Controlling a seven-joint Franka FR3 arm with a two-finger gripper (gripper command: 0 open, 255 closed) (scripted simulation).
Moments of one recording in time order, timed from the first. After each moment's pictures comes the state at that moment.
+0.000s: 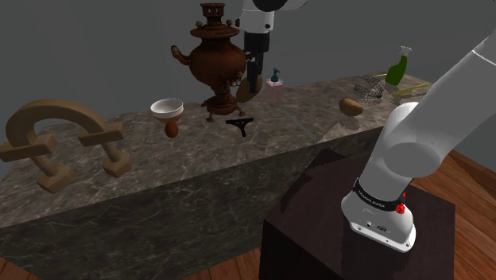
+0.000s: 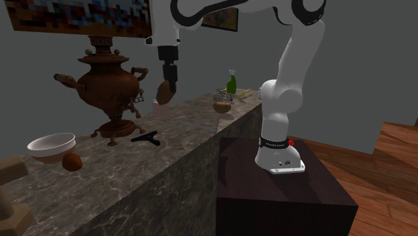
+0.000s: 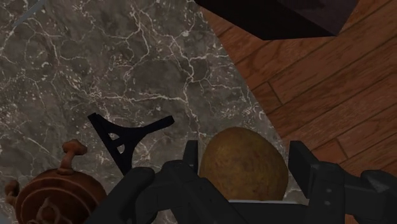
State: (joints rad) arm 0.12 -0.33 0.00 -2.19 0.06 1.85 -0.39
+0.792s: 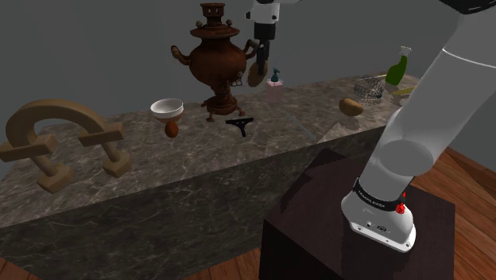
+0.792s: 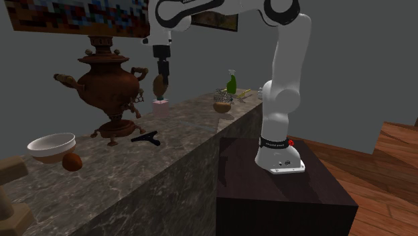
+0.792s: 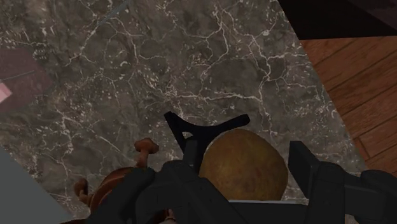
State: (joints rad) arm 0.02 -0.12 -0.16 -1.95 0.04 1.81 -0.64
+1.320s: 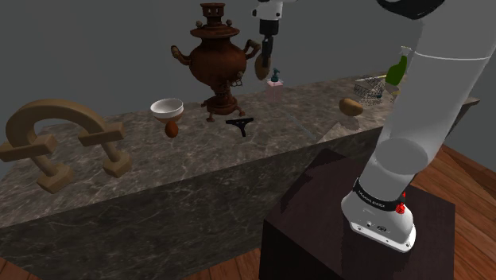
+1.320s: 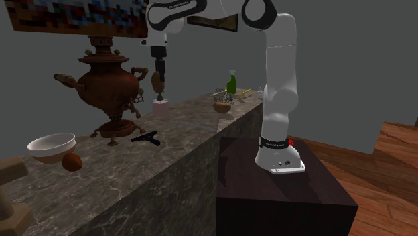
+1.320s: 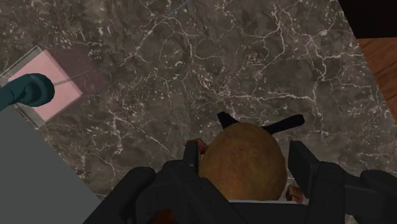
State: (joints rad) arm -0.06 0.09 -0.25 -1.71 0.07 1.76 -0.81
